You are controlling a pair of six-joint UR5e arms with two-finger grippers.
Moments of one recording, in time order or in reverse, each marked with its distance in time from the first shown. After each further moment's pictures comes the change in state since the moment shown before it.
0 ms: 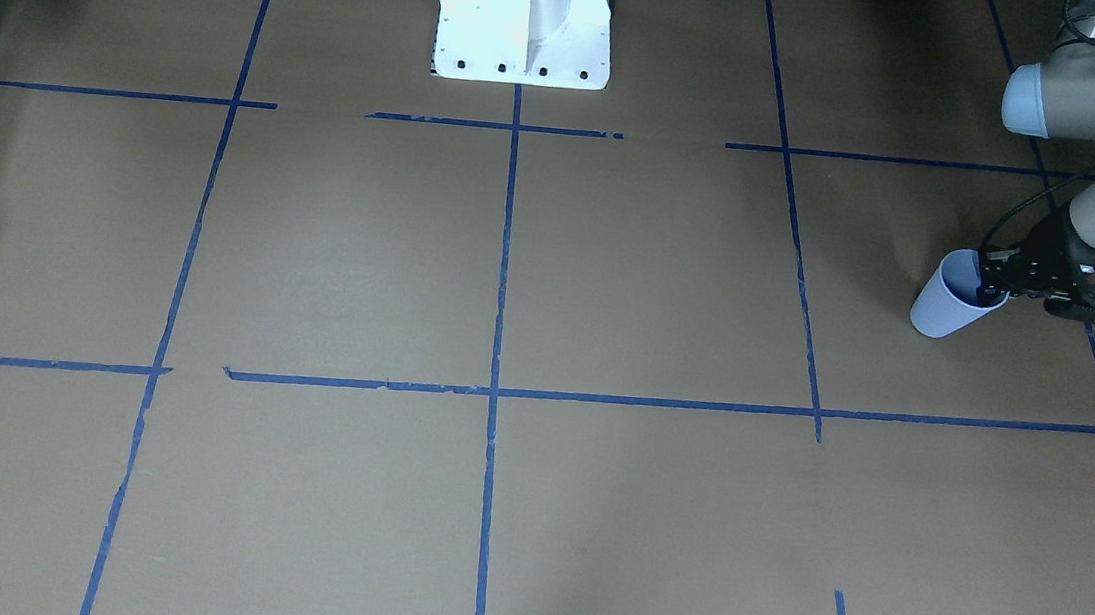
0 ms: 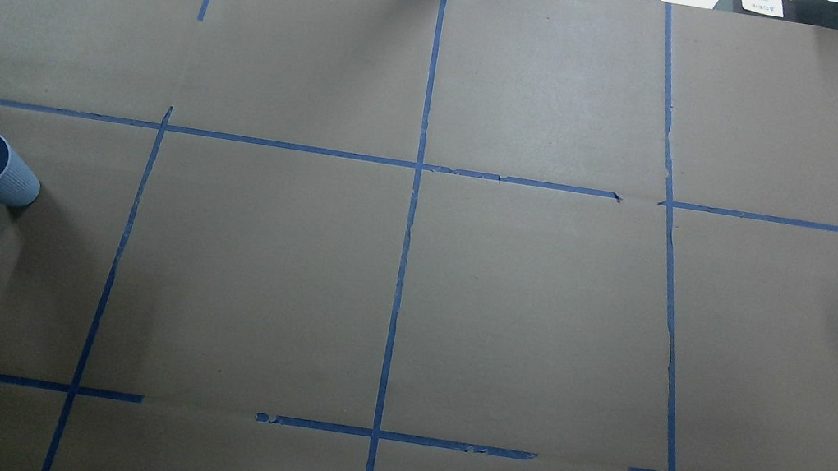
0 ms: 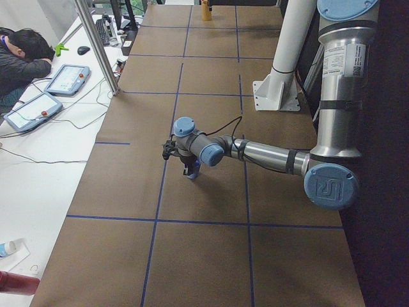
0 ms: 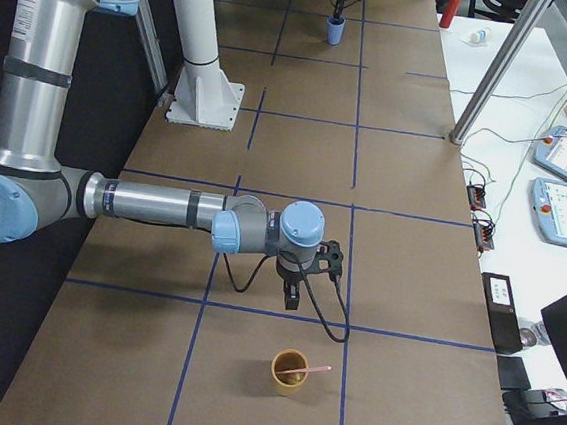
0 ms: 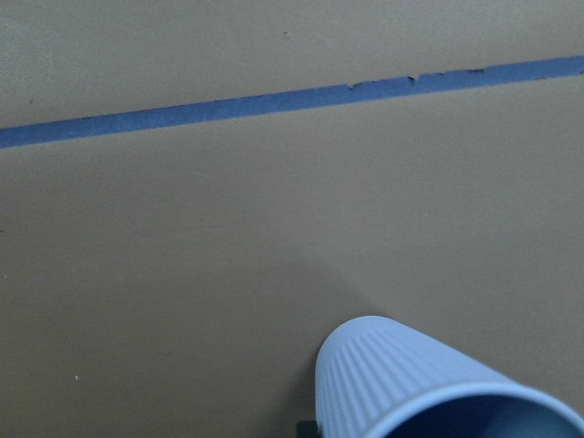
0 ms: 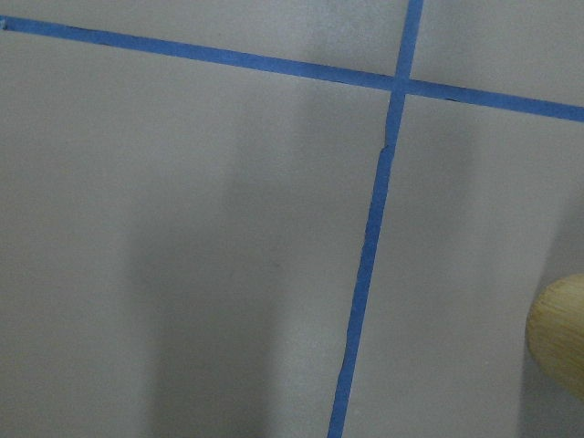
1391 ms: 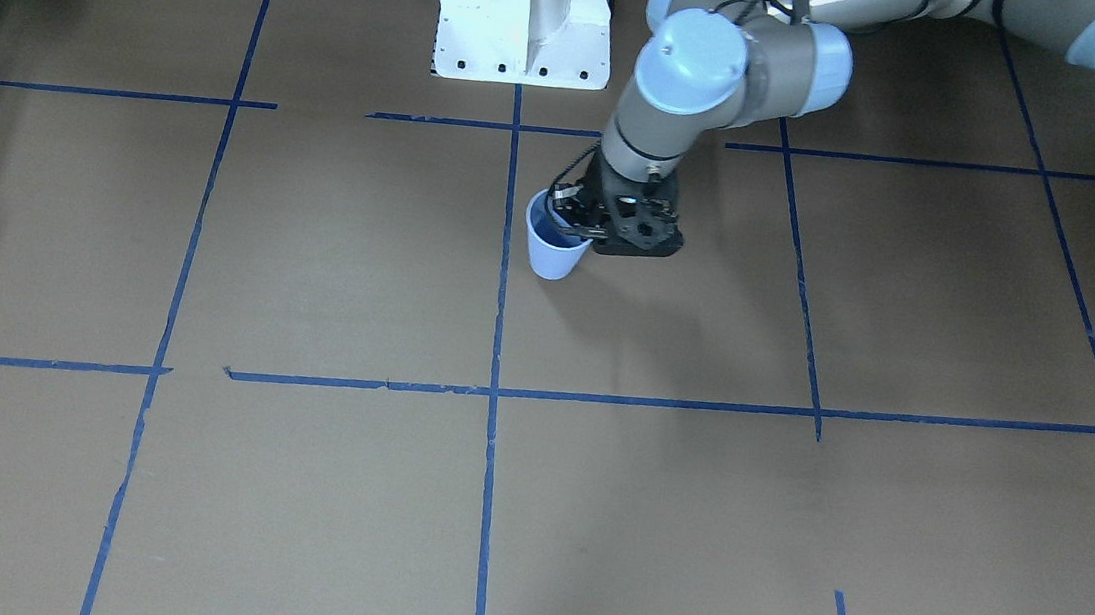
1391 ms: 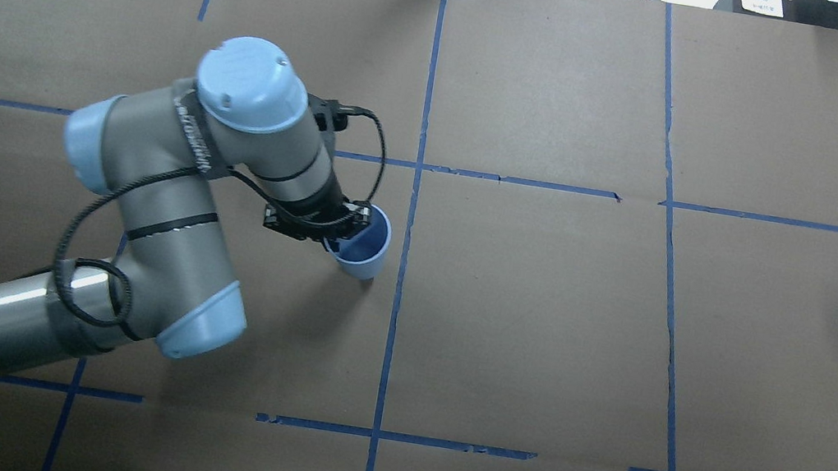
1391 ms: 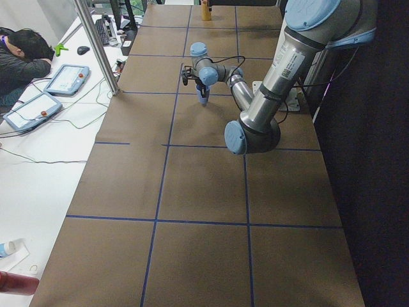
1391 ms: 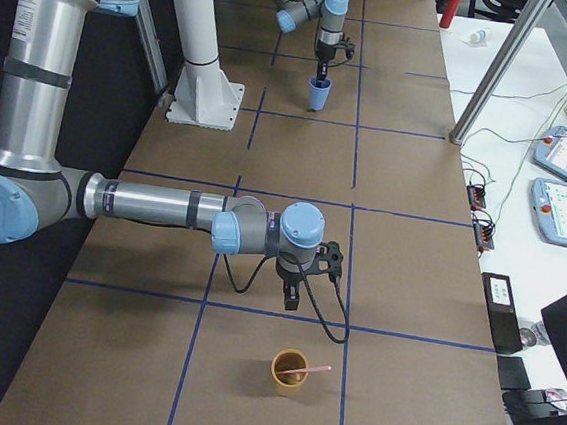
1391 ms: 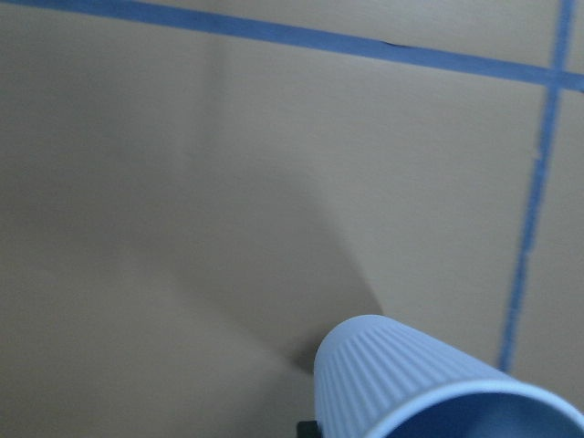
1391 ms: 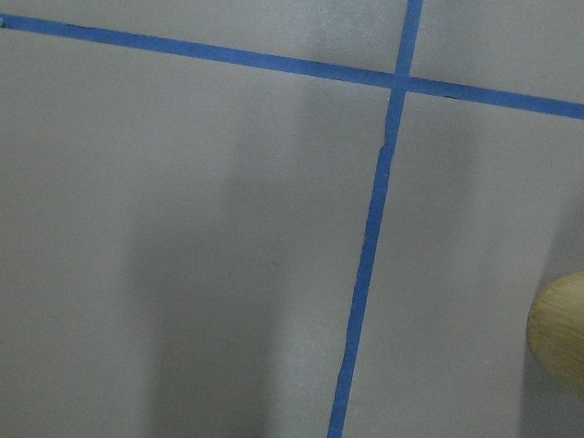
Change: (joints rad) left arm 0.473 -0.720 0.083 0.305 0.185 -0.740; right arm -0.001 0.000 -0.002 -0.001 0.000 0.000
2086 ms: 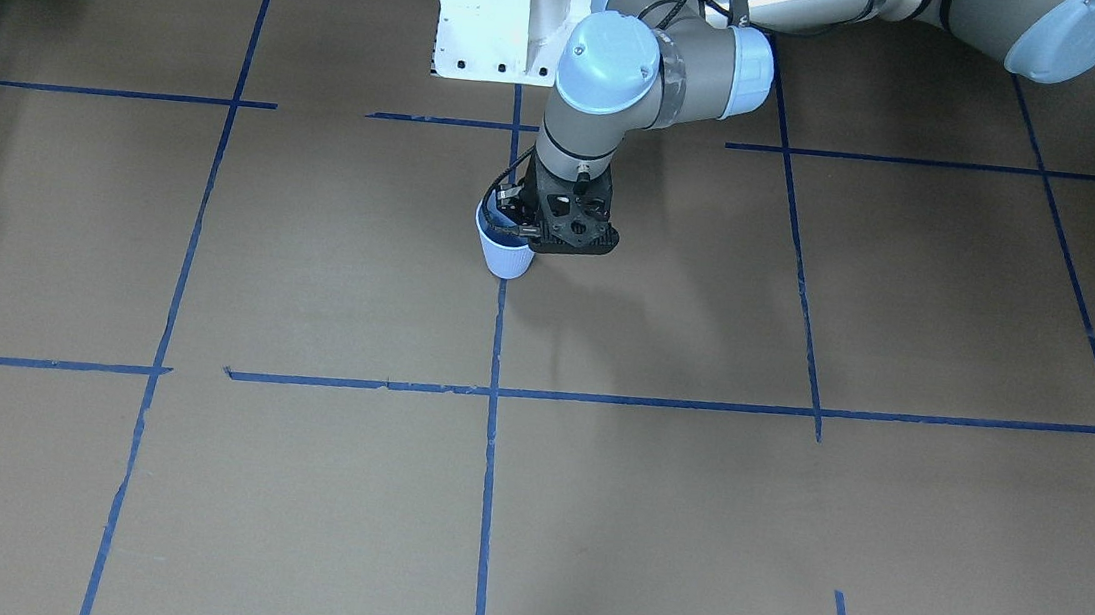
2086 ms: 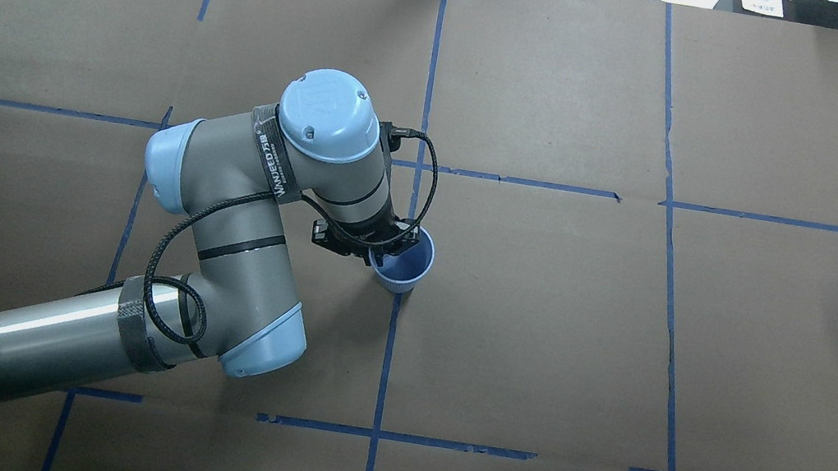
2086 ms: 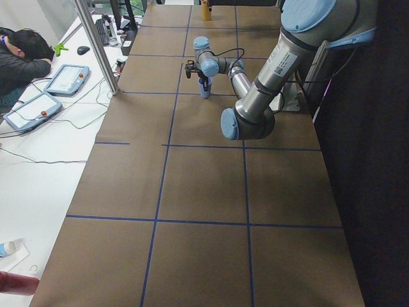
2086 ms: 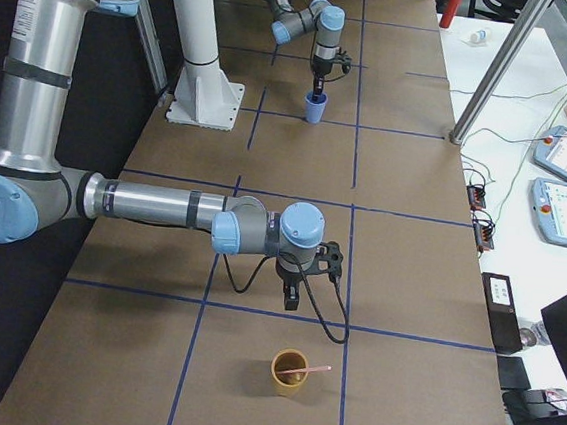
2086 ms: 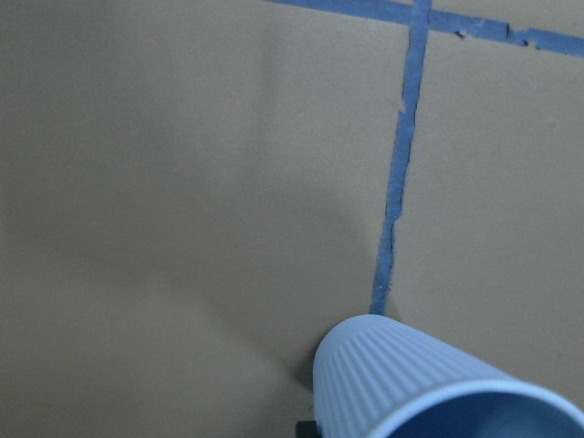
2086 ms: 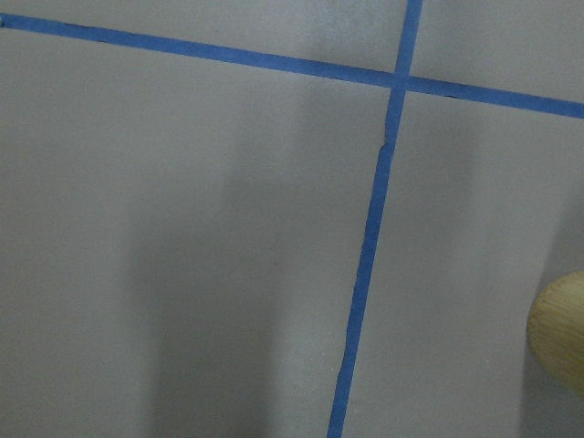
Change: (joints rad) left arm 0.035 -0.074 0.085 -0.008 0.033 -0.008; right arm 0.000 0.000 0.000 0.000 0.000 0.000
